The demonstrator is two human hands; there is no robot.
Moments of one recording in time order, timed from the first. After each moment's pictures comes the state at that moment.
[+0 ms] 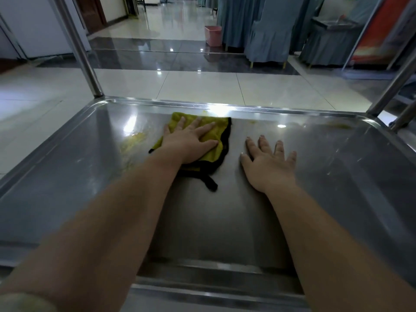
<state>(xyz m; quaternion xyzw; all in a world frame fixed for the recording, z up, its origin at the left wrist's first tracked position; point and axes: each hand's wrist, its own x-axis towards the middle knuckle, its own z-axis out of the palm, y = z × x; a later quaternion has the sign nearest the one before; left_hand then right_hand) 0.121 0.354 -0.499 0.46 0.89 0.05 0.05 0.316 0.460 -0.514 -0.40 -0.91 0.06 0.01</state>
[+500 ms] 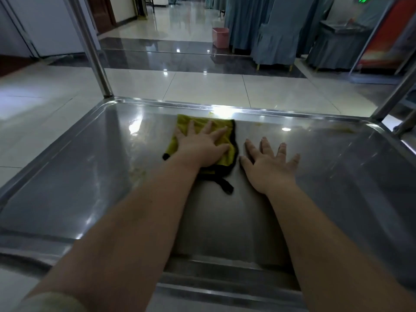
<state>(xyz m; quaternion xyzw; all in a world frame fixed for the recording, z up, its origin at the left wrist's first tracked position) 0.152 0.359 -0.498 0.44 0.90 0.03 0.05 0.316 0.450 -0.511 -0.40 -0.92 0.05 -0.01</state>
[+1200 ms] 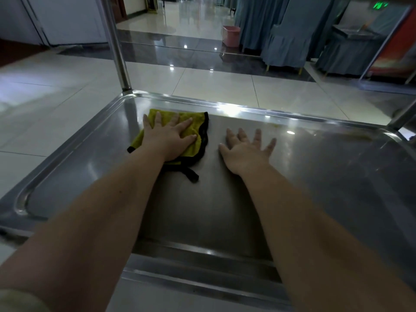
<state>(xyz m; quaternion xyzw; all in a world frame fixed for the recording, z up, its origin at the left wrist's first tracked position) 0.065 0.262 -0.501 0.38 0.92 0.02 -0.01 0.234 0.394 -0.491 -0.36 -0.93 0.07 -0.03</state>
